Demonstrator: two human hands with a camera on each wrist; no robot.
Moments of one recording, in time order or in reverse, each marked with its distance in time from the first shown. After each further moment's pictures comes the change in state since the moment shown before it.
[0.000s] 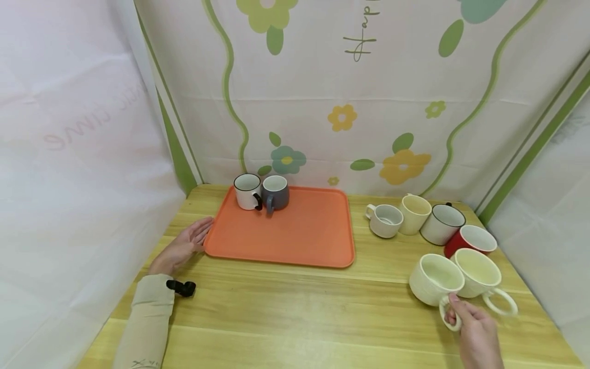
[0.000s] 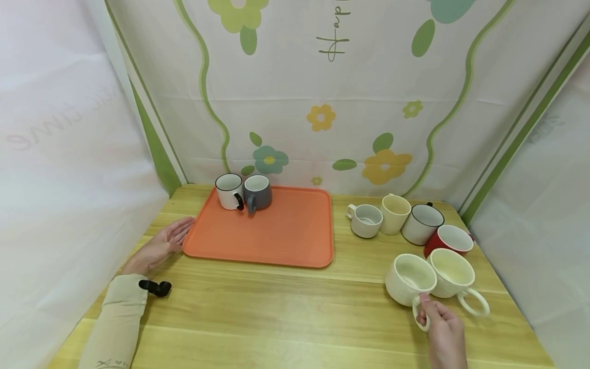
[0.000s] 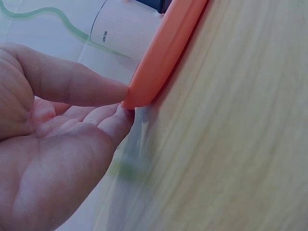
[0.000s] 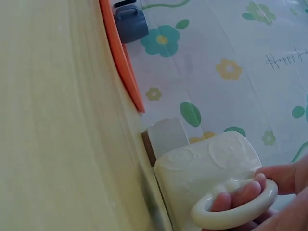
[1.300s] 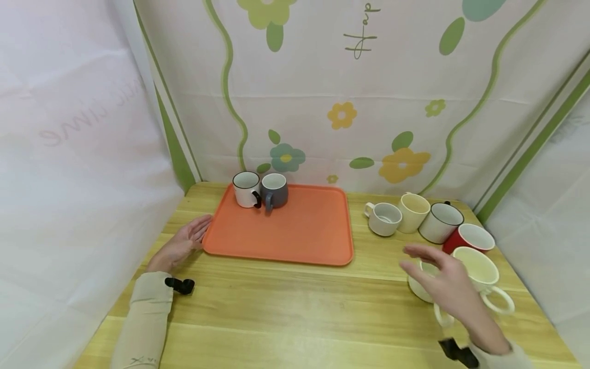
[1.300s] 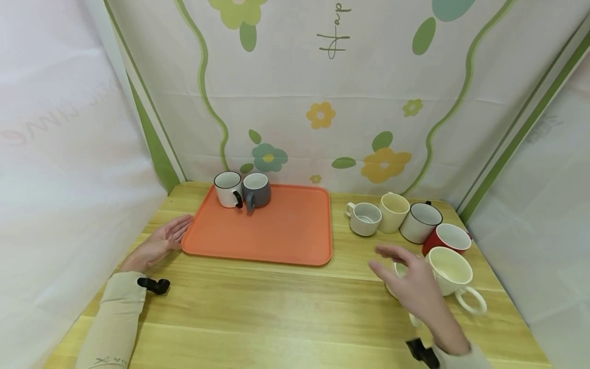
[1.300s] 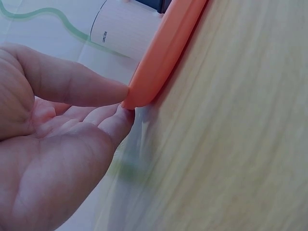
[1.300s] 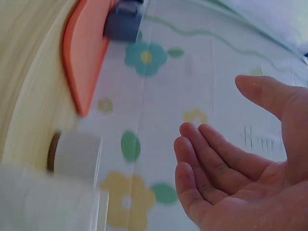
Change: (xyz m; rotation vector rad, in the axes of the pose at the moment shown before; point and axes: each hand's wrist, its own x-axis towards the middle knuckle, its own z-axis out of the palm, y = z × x) left_hand 0.002 0.001 0.000 -0.016 0.013 -0.018; right_hand 0.018 -0.075 0.087 -1.030 -0.269 -0.523
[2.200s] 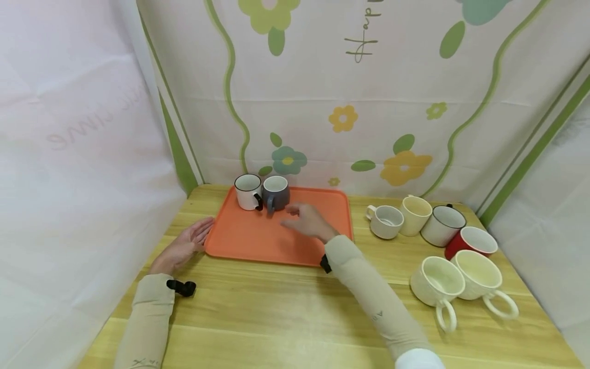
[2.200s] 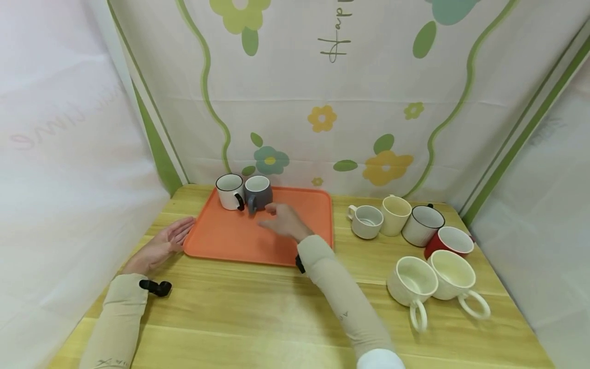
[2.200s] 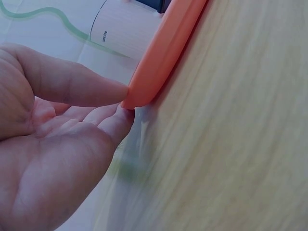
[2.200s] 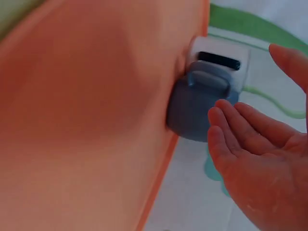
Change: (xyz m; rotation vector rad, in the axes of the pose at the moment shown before) left_hand -0.001 0.000 0.002 0.025 0.001 0.011; right_hand 0.177 -0.093 0.217 0.201 -0.525 -0.057
